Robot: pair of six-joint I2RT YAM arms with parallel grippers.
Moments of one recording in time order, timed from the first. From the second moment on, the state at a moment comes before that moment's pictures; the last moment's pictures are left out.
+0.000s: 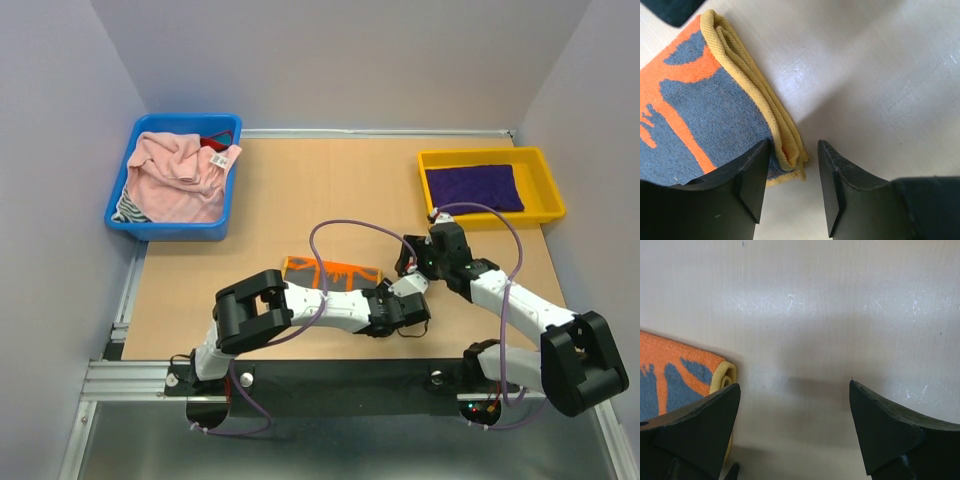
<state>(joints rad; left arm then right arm) -1.37 1.99 1.33 -0.47 -0.54 -0.48 0.37 1.17 0.54 -0.18 0.04 0.42</state>
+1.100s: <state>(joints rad) -1.18 1.82 1.18 -0.33 -0.44 -0.51 0.36 1.41 0.42 0.38 -0.42 0.93</state>
